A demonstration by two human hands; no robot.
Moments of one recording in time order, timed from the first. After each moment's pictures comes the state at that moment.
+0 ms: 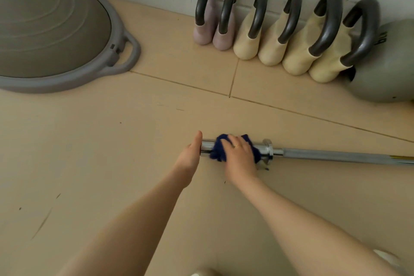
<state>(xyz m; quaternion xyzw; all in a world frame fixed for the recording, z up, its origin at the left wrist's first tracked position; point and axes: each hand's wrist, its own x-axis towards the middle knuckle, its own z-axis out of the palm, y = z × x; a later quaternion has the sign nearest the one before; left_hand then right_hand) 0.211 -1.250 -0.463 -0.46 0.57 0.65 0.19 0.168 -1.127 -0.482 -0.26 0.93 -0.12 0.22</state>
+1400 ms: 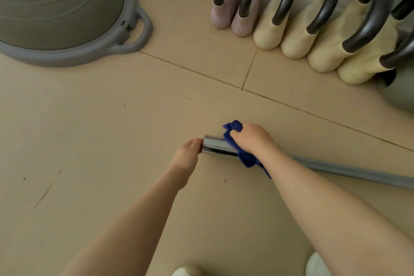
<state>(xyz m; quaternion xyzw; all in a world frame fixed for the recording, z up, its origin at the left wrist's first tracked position) 0.224 -1.246 -0.485 -0.47 0.60 0.64 0.14 0.089 -1.135 -0.492 -0.12 0.89 -0.12 0.43</state>
